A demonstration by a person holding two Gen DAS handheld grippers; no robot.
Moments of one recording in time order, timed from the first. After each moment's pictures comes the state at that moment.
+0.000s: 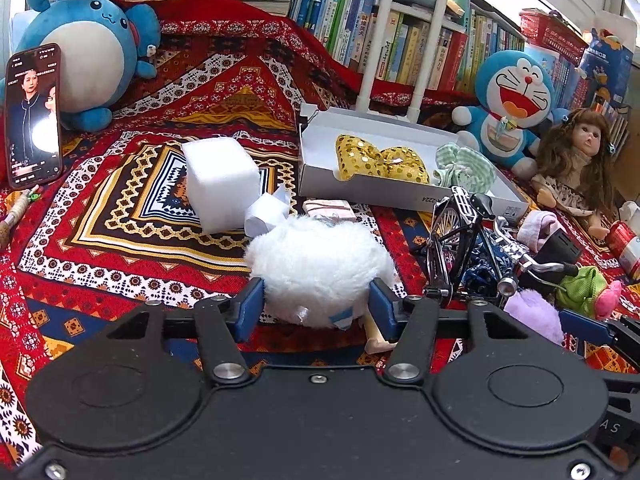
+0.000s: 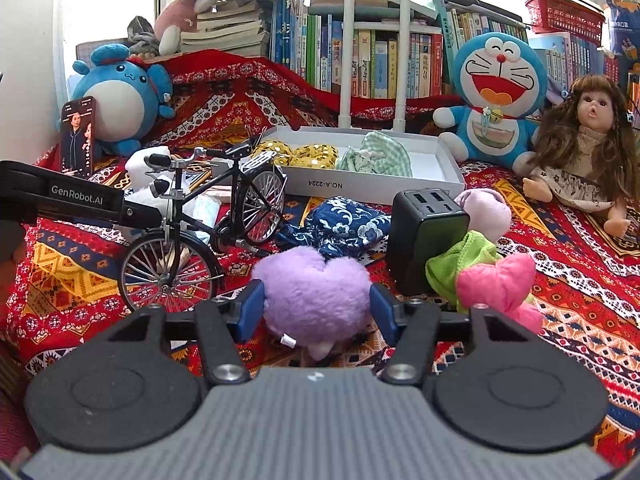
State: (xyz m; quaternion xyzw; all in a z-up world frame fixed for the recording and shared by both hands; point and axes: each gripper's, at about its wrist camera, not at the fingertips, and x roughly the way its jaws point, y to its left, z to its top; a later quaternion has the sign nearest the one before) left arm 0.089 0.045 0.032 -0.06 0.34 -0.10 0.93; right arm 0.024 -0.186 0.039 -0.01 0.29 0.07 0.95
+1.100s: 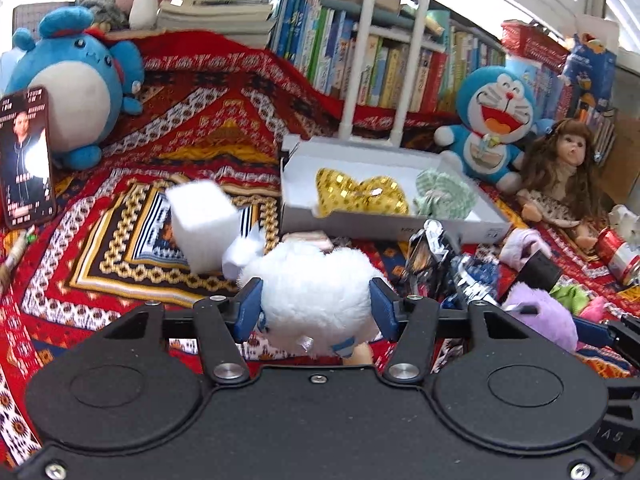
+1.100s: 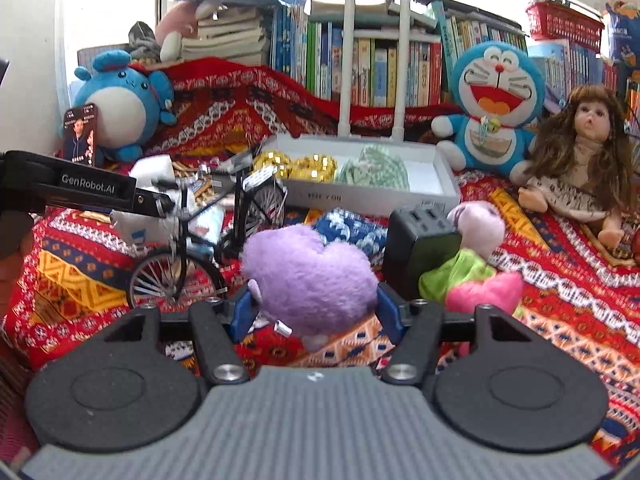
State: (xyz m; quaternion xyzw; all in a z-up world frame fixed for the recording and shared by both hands) left arm 0.090 0.038 0.062 -0.05 0.31 -0.12 0.94; right arm 0.021 -0.188 0.061 -0.01 0.28 0.07 0.96
